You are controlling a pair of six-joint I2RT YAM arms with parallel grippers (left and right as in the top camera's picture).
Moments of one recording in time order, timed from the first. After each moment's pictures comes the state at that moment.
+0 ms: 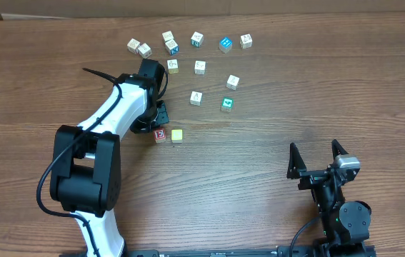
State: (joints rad) left arm -0.23 2.00 1.38 -0.88 -0.07 -0.48; right arm 0.13 0.01 0.02 -0.03 0.01 0.13
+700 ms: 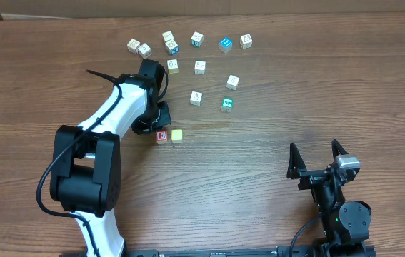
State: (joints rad) left arm -0.23 2.00 1.38 -0.89 0.01 -0.46; right arm 0.12 0.01 0.02 -0.03 0.01 0.13
